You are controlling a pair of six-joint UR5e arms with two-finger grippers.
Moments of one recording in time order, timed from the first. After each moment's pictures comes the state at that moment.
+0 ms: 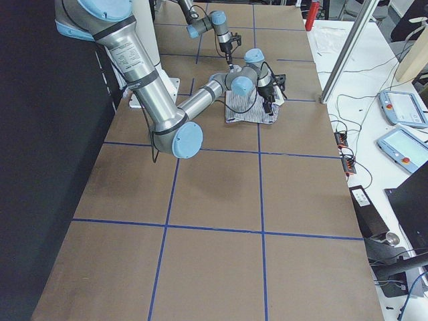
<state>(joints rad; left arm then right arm) -0.54 -1.86 -1.76 -2.04 -1.66 -1.23 0.78 -0.96 1.55 -1.33 1.69 1.22</state>
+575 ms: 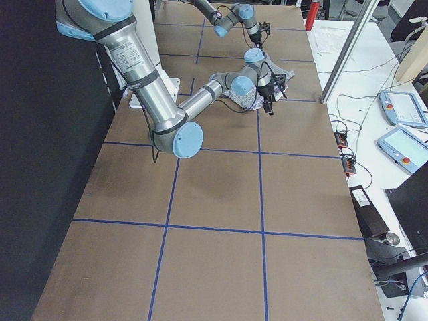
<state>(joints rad) -0.84 -2.07 -1.33 -2.12 -1.62 -0.94 0.78 -0.95 1.56 -1.33 1.69 1.23</state>
